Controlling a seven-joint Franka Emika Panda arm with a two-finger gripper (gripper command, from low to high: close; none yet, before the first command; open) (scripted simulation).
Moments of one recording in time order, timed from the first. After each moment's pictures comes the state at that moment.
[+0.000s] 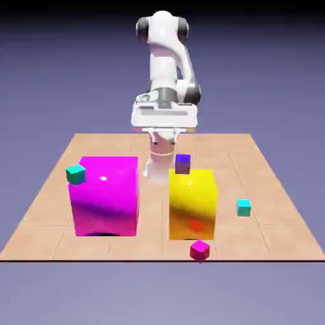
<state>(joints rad) -0.02 -0.55 0.03 -2.77 0.00 2.98 0.74</state>
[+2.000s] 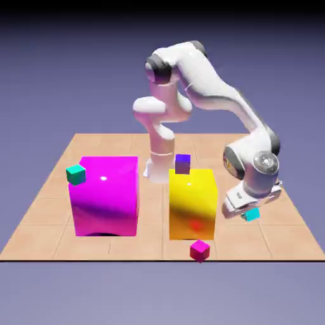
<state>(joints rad) 0.05 0.42 0.41 -1.94 0.01 1.93 0.79</state>
